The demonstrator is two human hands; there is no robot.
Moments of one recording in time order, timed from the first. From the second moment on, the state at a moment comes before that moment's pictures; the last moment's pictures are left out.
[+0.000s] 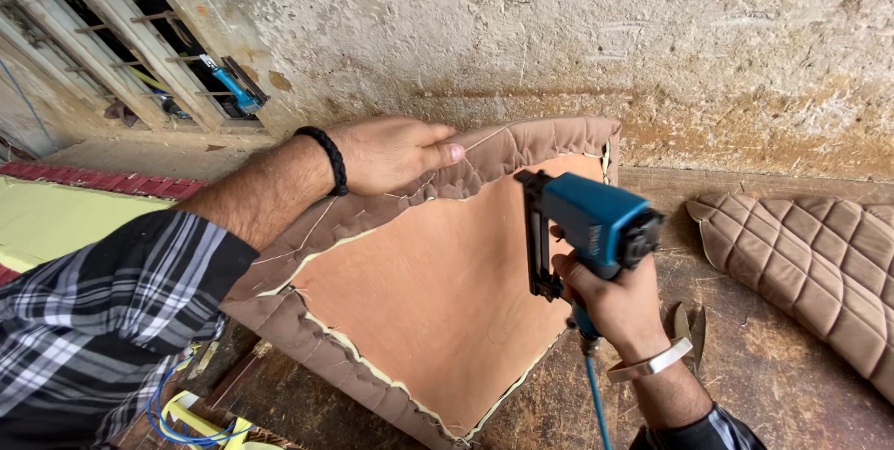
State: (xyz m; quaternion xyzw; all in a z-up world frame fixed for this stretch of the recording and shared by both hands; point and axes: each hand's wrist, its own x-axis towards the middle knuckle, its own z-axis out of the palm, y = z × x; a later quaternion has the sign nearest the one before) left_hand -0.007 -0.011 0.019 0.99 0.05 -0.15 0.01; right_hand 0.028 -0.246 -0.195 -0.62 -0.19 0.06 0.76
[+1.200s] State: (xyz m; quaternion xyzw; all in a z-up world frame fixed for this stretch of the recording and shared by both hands) left_hand -0.002 0.038 -0.029 0.95 0.20 0.09 -0.24; right_hand -0.038 -0.353 -0.558 -0.93 -0.12 0.24 0.25
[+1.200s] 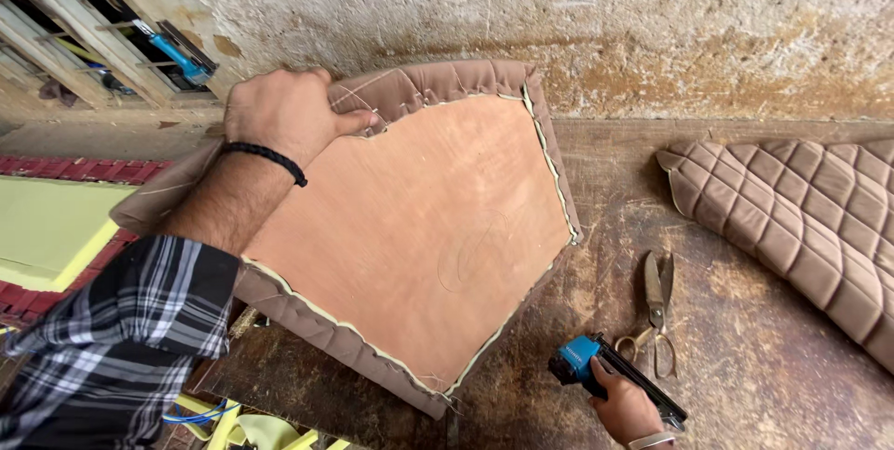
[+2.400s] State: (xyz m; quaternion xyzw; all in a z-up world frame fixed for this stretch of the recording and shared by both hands) left_hand -0.343 0.024 -0.363 0.99 0.05 0.10 0.03; right_hand -0.129 -0.307 -0.438 -0.39 0.21 0.40 0.80
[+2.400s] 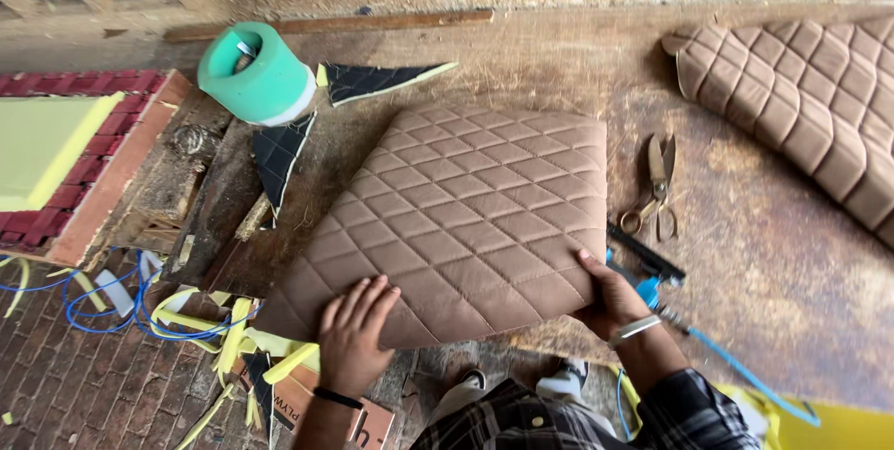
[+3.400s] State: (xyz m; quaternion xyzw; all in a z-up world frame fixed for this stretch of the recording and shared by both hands) left_hand -0.392 0.046 -0.506 0.98 0.05 -0.01 0.17; right_hand -0.396 -0.202 -0.564 -0.49 0.26 0.52 0.65
